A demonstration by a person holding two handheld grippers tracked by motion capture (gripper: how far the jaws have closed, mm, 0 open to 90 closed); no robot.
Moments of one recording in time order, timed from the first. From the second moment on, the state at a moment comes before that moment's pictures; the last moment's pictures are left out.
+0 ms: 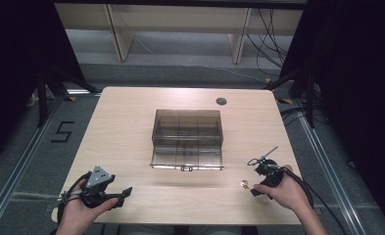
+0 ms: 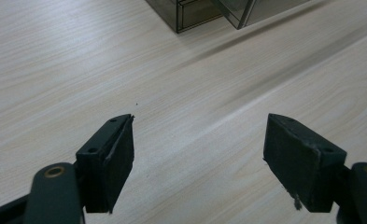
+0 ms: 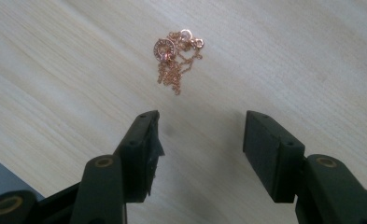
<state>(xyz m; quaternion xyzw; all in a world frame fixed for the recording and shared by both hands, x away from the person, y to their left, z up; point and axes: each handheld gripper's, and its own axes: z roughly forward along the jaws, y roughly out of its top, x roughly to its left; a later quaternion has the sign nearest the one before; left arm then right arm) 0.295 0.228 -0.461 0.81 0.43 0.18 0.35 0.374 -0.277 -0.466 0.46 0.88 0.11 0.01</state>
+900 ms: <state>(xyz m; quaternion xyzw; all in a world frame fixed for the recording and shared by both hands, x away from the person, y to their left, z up) 0.293 0.222 -0.466 0.79 0.45 0.16 0.39 0.405 -0.233 -0.462 0.40 0.92 0.04 -0.01</state>
